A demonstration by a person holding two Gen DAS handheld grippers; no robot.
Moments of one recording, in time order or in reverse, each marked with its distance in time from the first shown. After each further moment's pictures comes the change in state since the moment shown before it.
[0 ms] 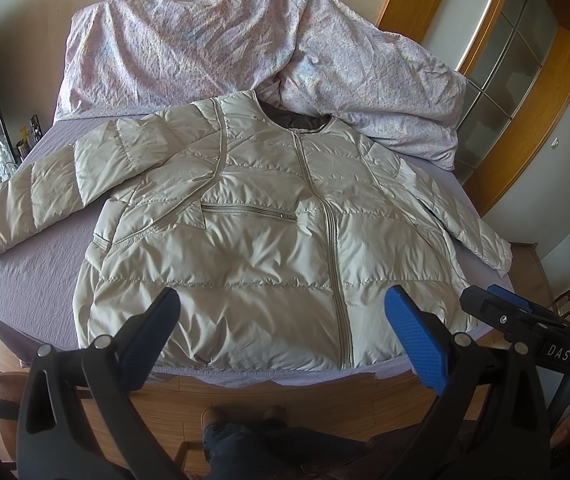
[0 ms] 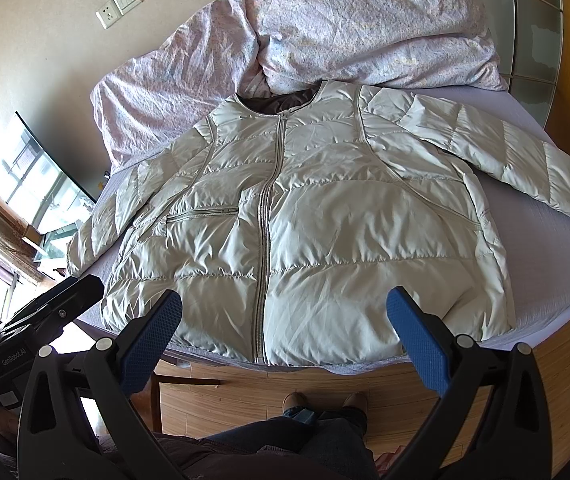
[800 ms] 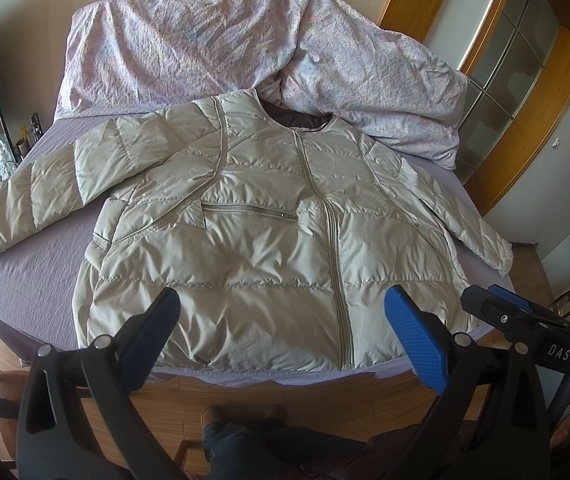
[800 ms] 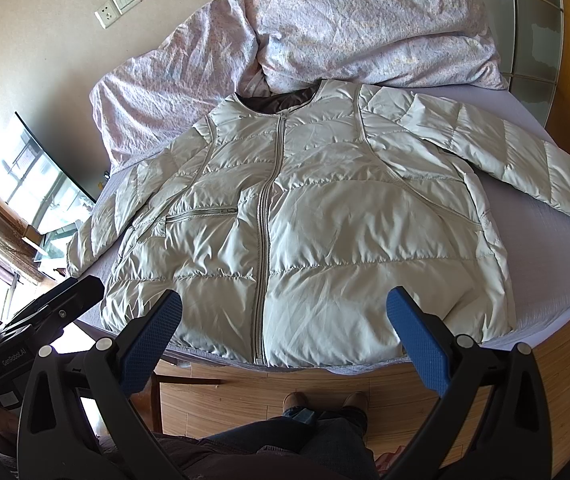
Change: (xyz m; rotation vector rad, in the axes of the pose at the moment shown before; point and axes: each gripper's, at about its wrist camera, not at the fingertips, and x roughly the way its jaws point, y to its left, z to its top) left arm 0.000 0.000 0.000 0.000 0.002 0.000; right arm 0.002 -0.001 0.001 0.001 0.001 0.000
